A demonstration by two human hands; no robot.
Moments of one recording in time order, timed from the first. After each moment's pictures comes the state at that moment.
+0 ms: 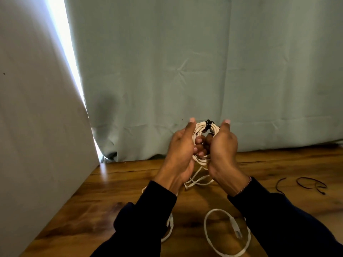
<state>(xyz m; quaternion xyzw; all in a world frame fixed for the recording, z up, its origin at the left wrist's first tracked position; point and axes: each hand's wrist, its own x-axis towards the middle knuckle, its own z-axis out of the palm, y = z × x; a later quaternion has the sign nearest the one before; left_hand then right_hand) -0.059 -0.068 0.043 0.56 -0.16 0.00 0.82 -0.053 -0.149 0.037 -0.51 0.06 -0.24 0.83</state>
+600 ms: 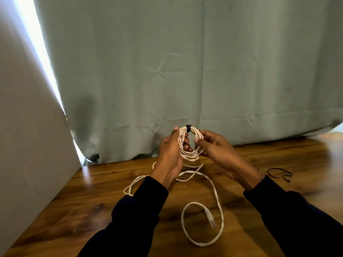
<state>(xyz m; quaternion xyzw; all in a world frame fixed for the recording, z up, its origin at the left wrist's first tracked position) -0.032 -0.104 0.020 0.51 -0.07 0.00 0.86 -0.056 -0.236 0.013 -0.75 -0.07 -0.13 0.65</state>
